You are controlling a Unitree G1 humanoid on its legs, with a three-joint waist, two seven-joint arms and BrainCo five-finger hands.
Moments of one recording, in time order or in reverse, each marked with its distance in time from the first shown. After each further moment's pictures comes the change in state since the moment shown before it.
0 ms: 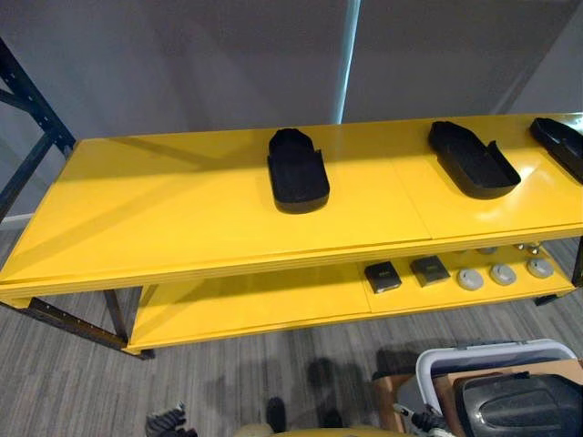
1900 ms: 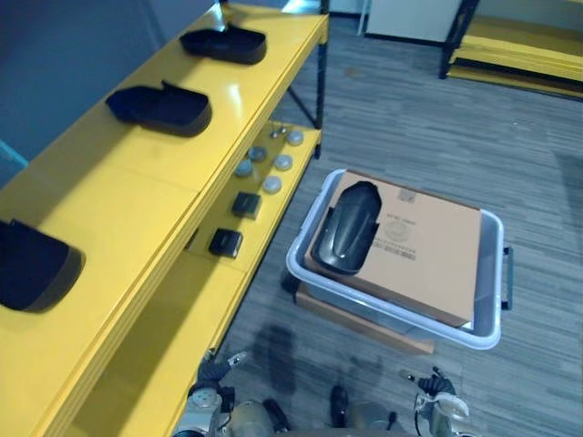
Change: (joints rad) left arm -0.170 -0.043 -0.198 0.035 0.046 0.020 -0.038; right arm -0.074 -0.078 -0.046 0.002 0.037 0.001 -0.020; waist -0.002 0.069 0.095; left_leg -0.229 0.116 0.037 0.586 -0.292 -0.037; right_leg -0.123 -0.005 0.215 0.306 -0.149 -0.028
